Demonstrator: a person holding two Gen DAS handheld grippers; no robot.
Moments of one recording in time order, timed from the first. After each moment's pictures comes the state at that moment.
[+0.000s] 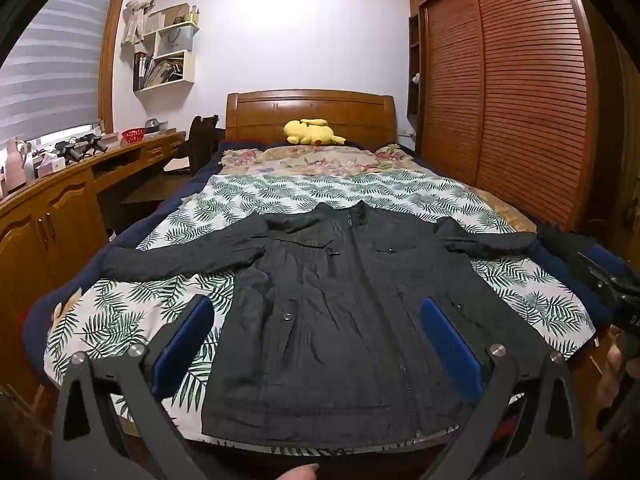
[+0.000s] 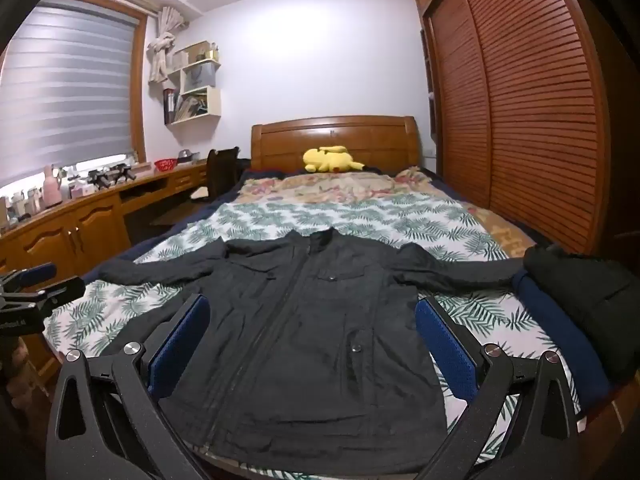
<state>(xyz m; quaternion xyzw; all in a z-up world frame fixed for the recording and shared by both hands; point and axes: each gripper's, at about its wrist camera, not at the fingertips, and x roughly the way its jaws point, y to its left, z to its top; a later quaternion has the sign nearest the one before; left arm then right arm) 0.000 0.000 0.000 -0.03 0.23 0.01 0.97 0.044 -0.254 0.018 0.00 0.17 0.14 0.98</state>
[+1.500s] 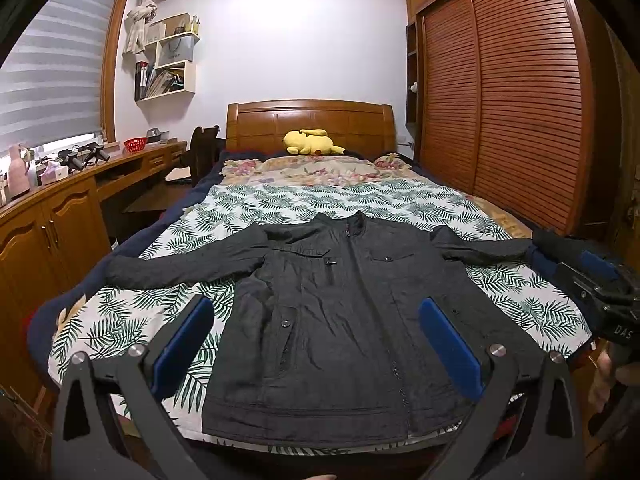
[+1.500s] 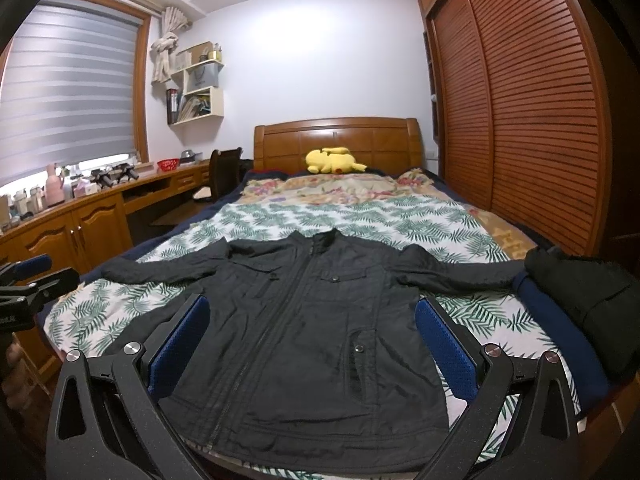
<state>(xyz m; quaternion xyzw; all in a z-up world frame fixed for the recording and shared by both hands) -0.011 -0.013 0.015 -0.02 0.21 0.01 0.98 0.042 -0.245 0.025 -0.01 0.17 0.13 0.98</state>
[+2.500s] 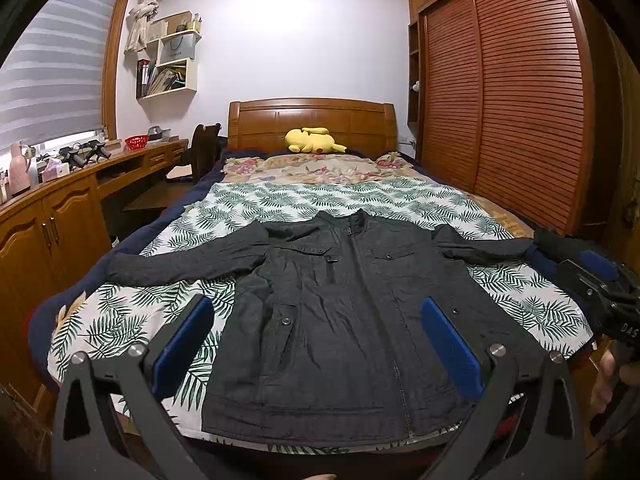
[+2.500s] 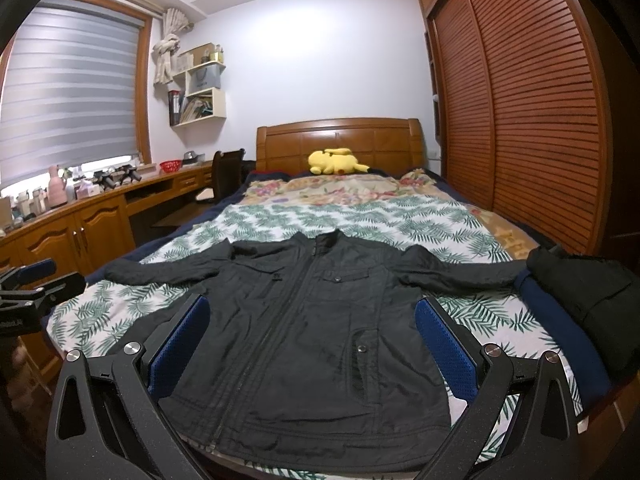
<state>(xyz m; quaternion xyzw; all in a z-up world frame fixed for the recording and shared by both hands) -0.010 -0.016 0.013 -0.02 0.21 0.02 0.98 0.037 -0.249 0.021 -0.01 0.17 0.14 0.98</state>
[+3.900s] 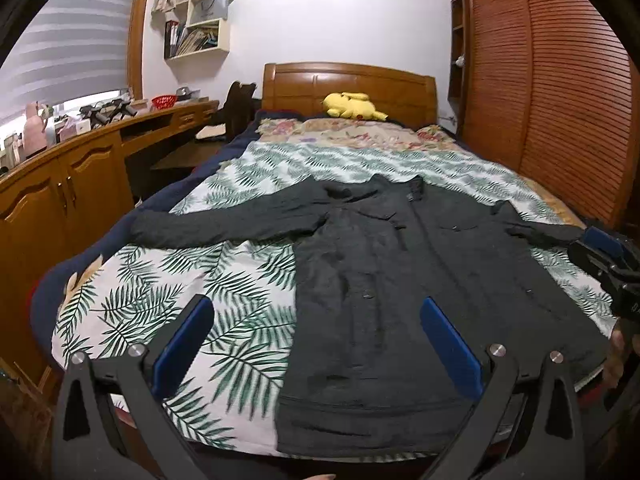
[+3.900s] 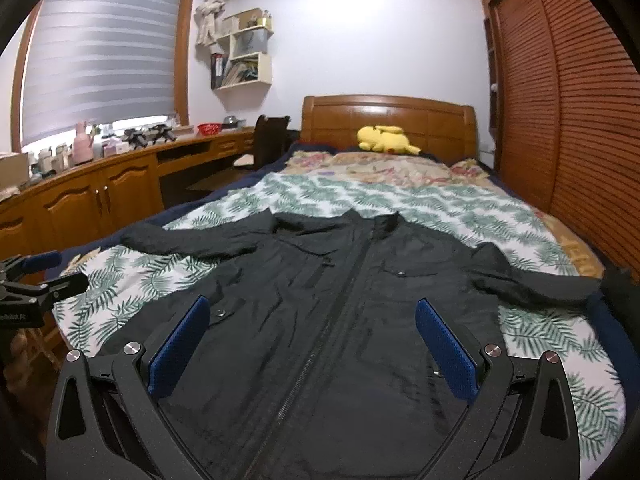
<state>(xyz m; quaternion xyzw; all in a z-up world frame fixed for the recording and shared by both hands) 0.038 0.093 -0.057 -0.05 0.27 0.06 0.96 0.109 -0.152 -0.018 -0.05 0.21 0.21 0.95</state>
